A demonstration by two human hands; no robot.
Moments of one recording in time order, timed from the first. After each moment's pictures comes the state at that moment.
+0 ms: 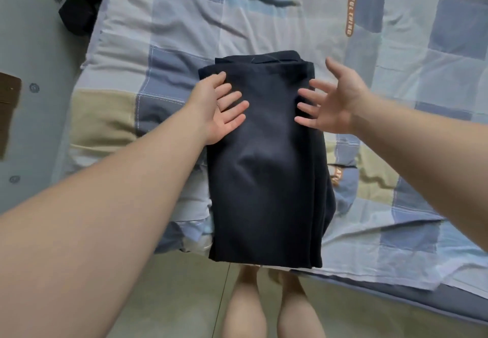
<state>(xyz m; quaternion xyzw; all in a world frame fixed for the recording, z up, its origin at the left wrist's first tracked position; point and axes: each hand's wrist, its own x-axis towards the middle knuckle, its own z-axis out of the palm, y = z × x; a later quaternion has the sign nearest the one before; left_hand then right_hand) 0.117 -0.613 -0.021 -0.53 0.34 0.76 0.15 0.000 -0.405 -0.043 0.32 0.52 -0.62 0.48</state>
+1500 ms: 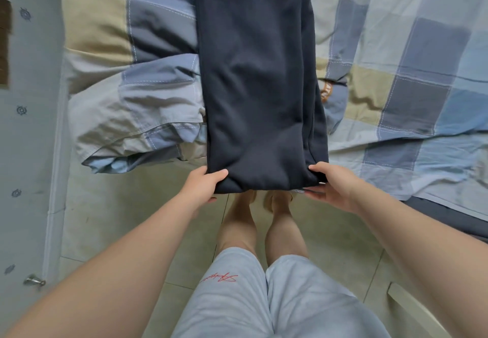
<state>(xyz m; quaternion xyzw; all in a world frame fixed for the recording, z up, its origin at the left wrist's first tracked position) 0.411 -0.490 -0.035 -0.57 0.54 0.54 0.30 0.277 -0.231 -0.048 0.40 0.59 -0.44 0.54</state>
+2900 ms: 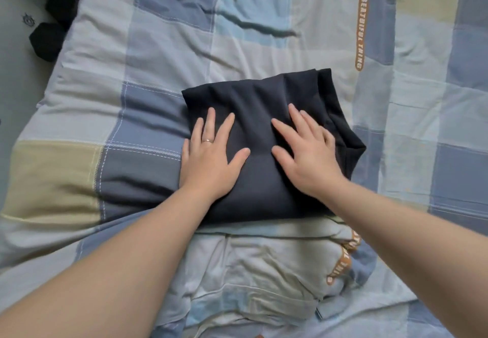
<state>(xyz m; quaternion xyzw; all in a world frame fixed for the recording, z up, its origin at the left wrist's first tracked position) 0.116 -0.615 -0.138 -0.24 0.93 0.24 0.16 0.022 -0.430 -0.136 -0.24 0.93 -0.18 0.22</state>
